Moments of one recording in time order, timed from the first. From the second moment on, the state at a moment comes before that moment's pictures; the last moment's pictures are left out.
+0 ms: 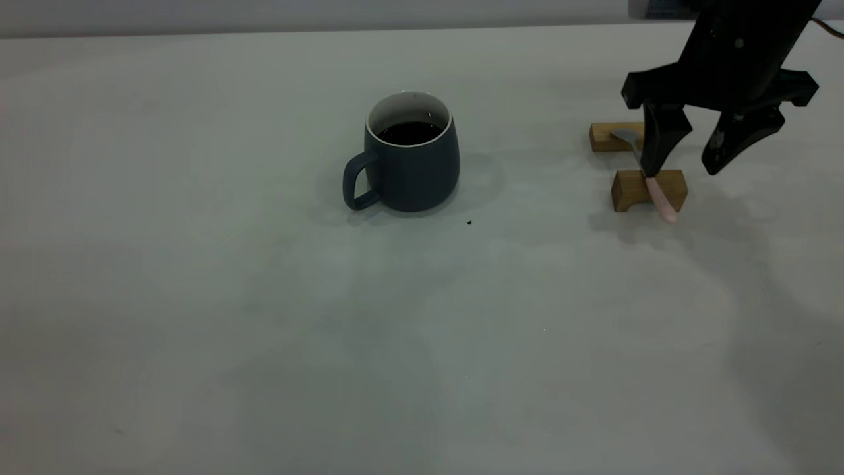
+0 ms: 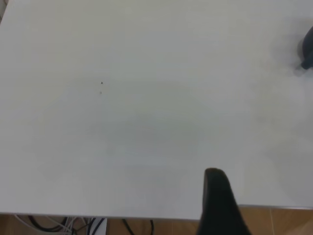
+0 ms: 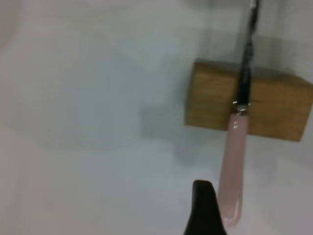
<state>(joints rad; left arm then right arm) 0.01 -0.02 -0.49 0.01 1.13 -0.06 0.18 2.24 -1.31 0.15 0.57 -0.06</state>
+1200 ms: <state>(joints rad) 0.01 -0.02 -0.49 0.01 1.13 -0.06 0.18 2.39 -1.35 0.21 0.58 -0.08</state>
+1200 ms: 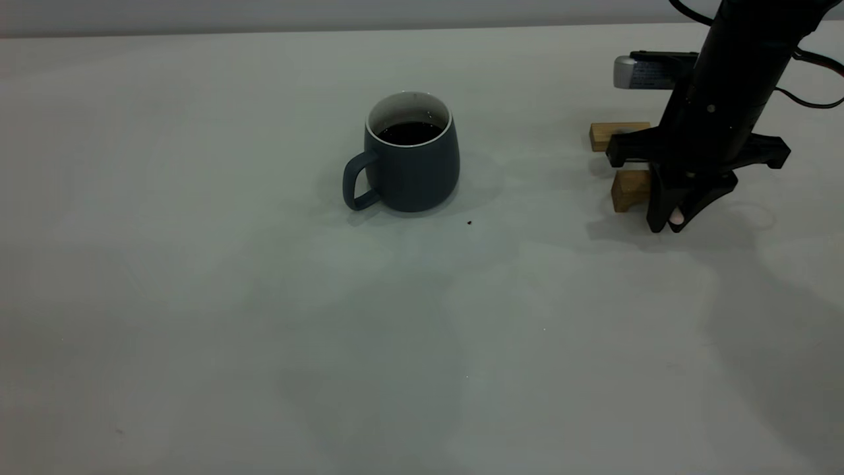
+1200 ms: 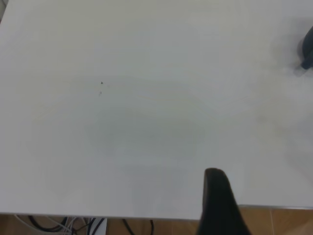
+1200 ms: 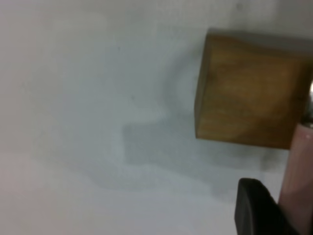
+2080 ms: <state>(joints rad) 0.01 -0.02 -0.49 0.01 1.13 -0.06 0.35 2.29 -1.49 1.45 1.02 -0.26</state>
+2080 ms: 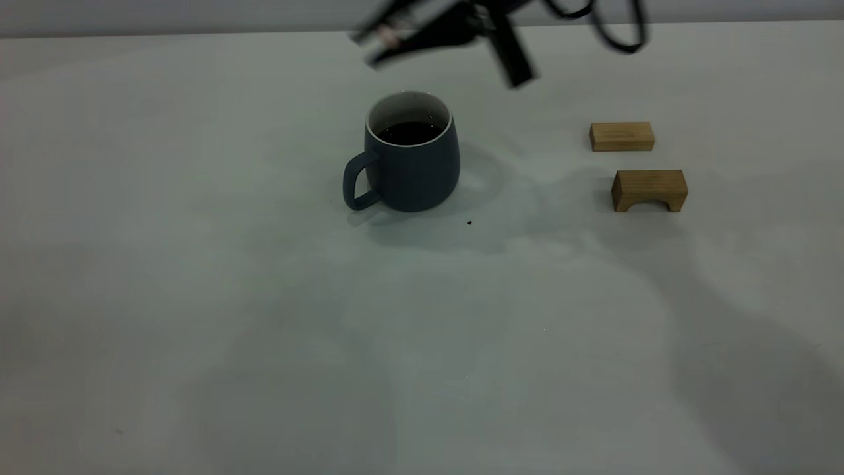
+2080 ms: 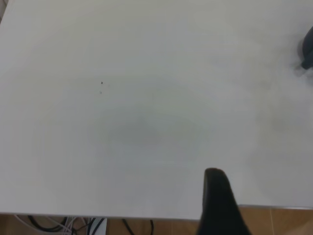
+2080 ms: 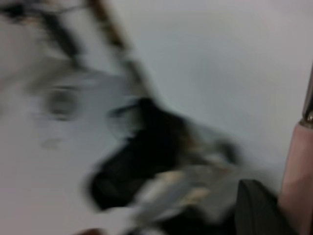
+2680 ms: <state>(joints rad) 0.01 -0.02 -0.49 0.01 1.13 -0.06 0.36 2.30 -1.49 1.75 0.96 0.38</state>
